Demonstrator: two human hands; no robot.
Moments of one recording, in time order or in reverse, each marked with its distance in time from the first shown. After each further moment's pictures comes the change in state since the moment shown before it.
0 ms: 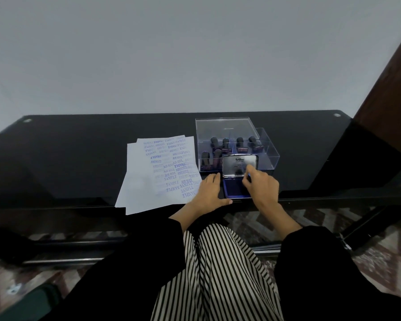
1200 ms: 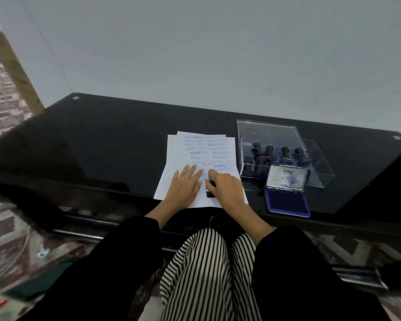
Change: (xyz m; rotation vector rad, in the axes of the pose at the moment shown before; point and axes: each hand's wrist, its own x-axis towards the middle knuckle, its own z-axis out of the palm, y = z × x) left_hand -0.042 -0.145 -0.048 0.261 0.194 -0.206; right_hand 0.003 -0.169 0.034 0.171 -0.246 -0.392
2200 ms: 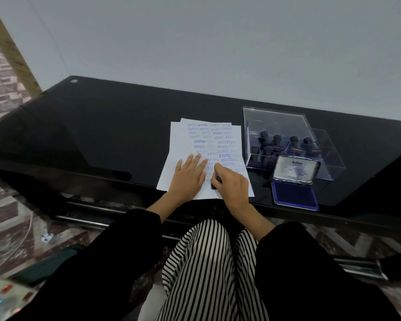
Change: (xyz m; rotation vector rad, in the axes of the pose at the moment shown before) left_hand 0.000 -0.001 0.007 0.064 0.026 0.008; right_hand -0.011 -0.002 0.020 0.023 0.335 -0.070
